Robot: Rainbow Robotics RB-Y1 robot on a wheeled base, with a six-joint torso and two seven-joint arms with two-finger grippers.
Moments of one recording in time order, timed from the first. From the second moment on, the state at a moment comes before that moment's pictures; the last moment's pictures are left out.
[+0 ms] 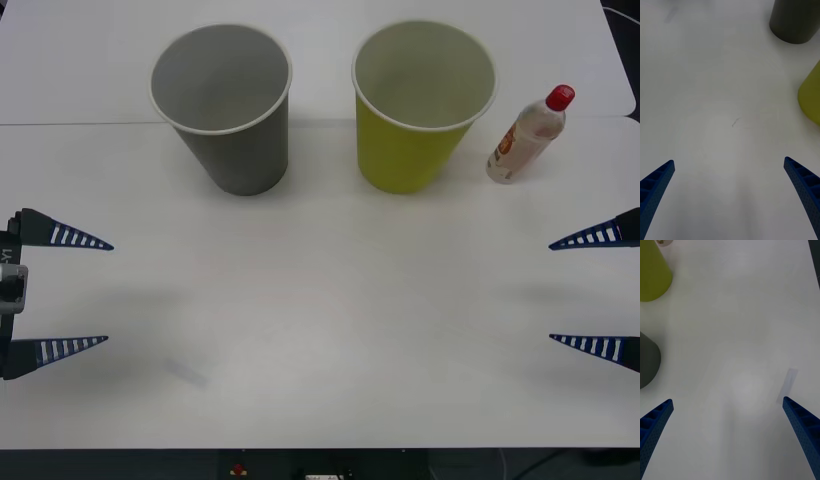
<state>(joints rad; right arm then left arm) 0.26 -1.13 -0.26 -2.01 1.31 -1.13 -0.09 0.26 1.13 0.26 -2.01 -1.31 -1.13 -0.09</state>
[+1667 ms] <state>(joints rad) 0.46 -1.25 0.13 -2.14 1.06 -0.17 -0.08 0.26 1.13 0.26 -2.01 -1.31 -1.13 -0.09</state>
